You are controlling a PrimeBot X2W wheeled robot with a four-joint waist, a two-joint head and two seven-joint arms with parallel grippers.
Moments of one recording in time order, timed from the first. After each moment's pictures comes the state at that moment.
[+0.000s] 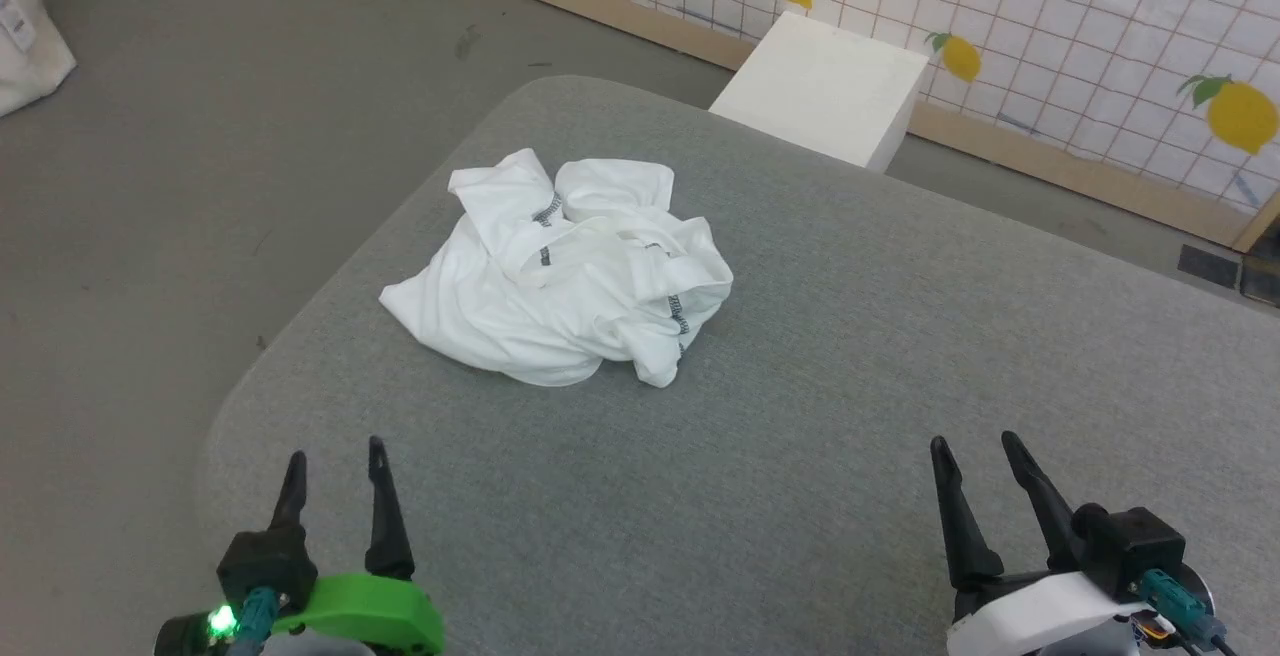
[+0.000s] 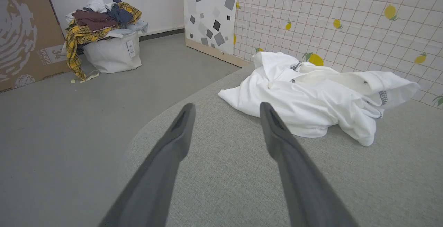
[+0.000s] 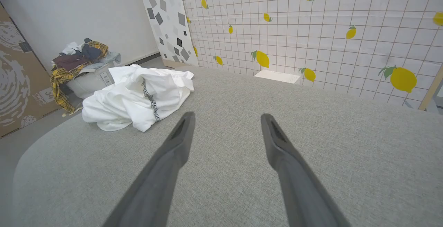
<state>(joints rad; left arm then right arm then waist) 0.05 0.05 -0.01 0.13 -0.16 0.11 -0.25 0.04 -0.05 0.04 0.21 0.17 0.13 -0.26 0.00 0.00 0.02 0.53</state>
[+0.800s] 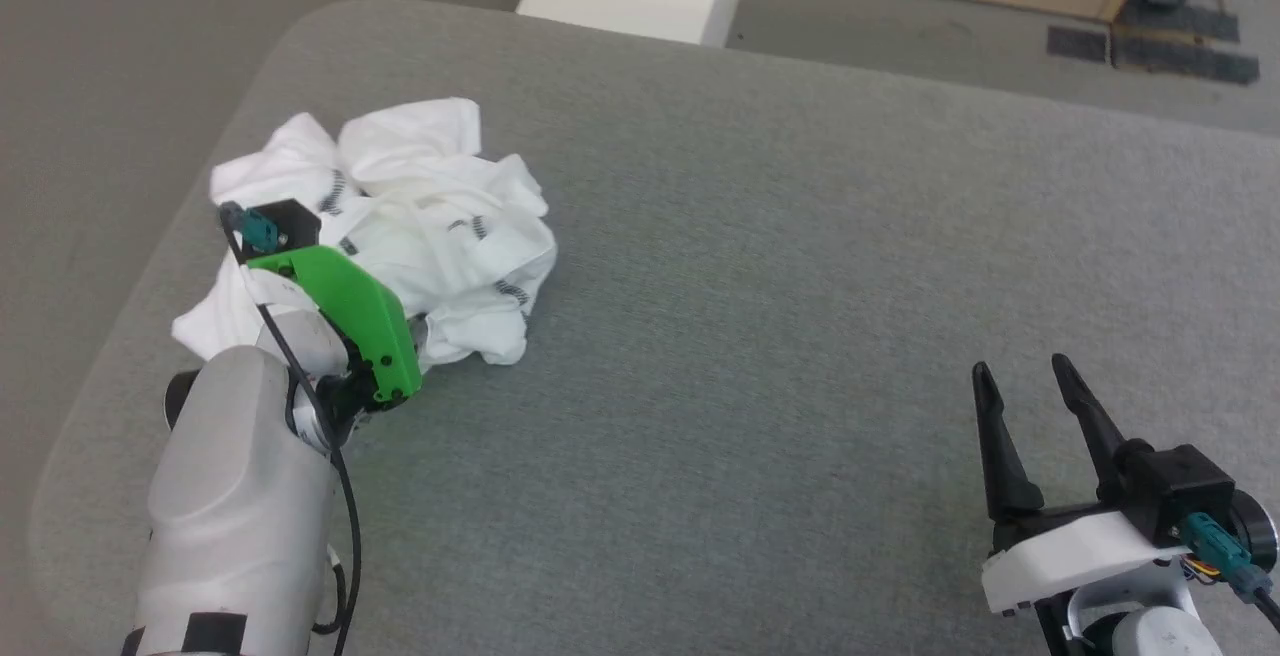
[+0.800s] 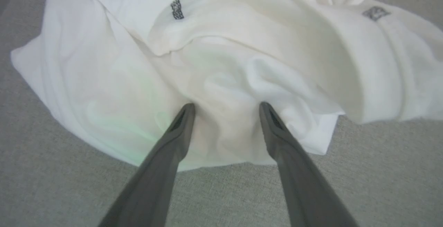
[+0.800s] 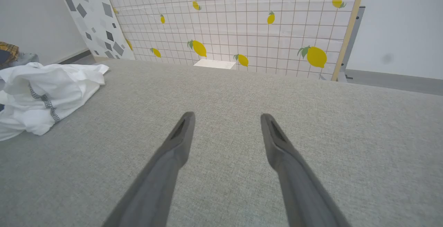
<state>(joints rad) -0.64 0.17 -0.05 0.68 -0.40 -0.02 0.60 -0.01 -0.05 -0.03 0.07 0.07 0.13 -0.18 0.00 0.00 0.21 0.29</state>
